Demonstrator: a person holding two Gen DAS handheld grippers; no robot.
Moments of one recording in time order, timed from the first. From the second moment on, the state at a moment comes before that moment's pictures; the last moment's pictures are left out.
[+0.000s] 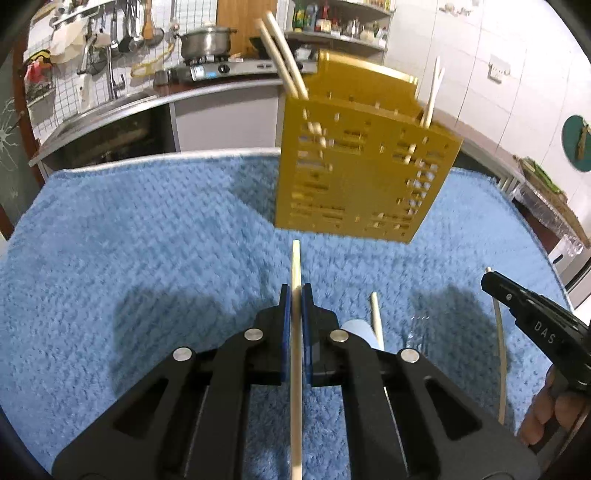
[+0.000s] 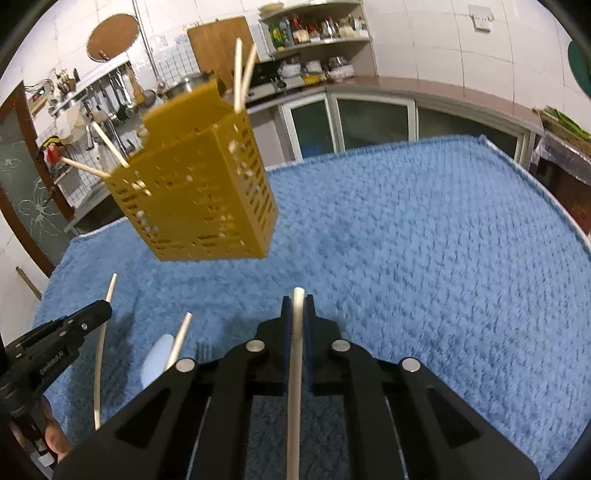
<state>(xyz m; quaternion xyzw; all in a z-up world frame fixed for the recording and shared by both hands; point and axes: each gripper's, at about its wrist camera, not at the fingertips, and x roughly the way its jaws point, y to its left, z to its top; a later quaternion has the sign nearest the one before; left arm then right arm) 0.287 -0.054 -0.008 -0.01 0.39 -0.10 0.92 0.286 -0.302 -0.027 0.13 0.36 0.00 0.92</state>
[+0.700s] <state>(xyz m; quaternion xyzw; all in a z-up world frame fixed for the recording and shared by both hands) 0.250 -0.028 0.058 -0.05 0.27 -0.13 0.95 0.241 -0.303 0.051 0.11 0.21 0.05 0.97</state>
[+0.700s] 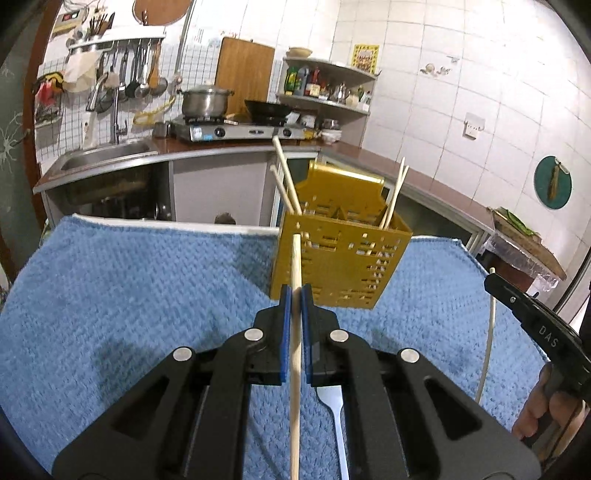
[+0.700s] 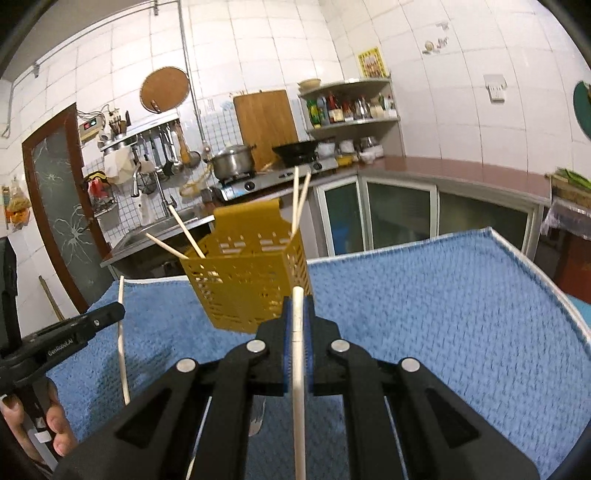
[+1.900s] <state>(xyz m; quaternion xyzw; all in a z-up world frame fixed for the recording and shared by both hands) 0.294 -0.048 0.184 -0.05 0.15 -0.14 0.98 0.293 -0.297 0.187 0.13 0.03 0.06 0.99</state>
